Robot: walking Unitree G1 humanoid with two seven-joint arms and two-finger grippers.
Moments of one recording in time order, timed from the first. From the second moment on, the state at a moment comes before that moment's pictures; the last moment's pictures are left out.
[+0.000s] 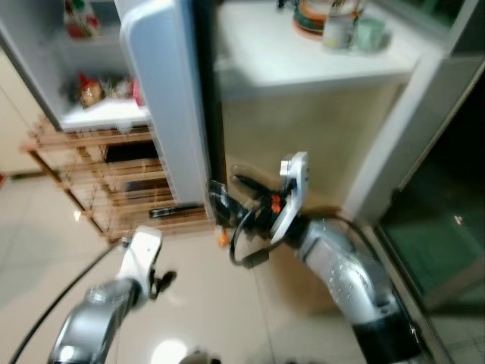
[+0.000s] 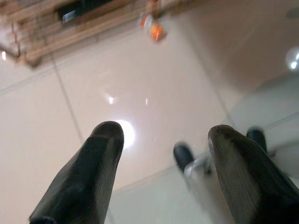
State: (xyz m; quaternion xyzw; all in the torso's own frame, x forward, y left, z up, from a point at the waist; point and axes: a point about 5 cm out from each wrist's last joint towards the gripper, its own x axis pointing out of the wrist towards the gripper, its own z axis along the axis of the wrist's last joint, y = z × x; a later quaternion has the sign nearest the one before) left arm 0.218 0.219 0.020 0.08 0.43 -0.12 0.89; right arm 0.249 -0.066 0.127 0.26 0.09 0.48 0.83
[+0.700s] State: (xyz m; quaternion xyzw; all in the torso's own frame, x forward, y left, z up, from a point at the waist) left arm 0.320 0.122 0.123 0.05 0.13 -0.23 0.96; right arm 0.301 -0.128 0.101 0.15 0.11 0.20 0.96
